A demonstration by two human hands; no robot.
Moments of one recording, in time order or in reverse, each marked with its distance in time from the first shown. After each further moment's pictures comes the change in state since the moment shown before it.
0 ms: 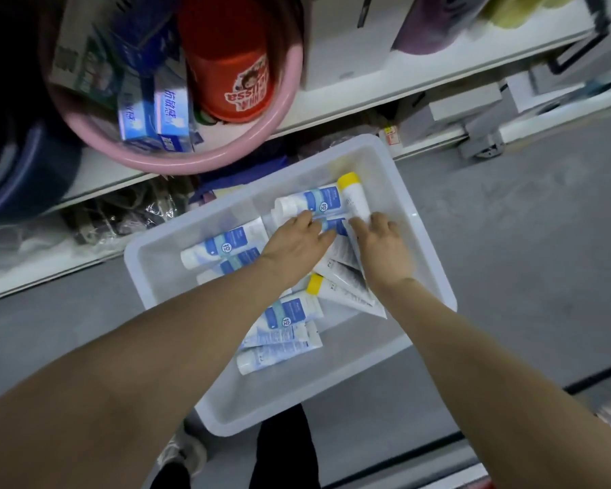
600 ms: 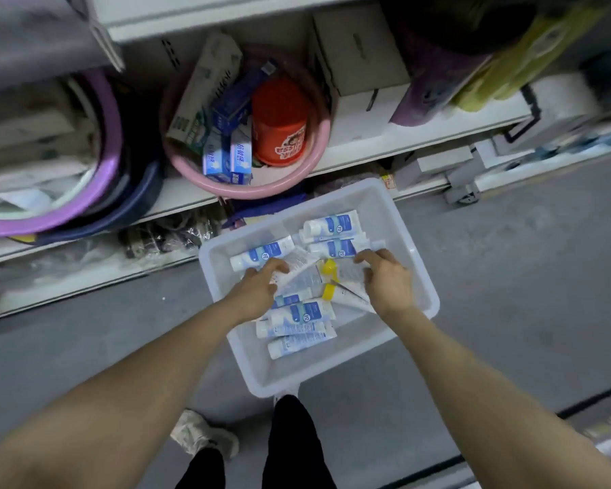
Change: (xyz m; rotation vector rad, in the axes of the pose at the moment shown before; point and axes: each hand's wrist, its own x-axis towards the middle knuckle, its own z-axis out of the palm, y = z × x) left_hand -0.157 -0.028 -0.054 -1.137 -0.277 -0.614; right_hand -0.089 -0.046 -0.067 0.255 0.121 0.053
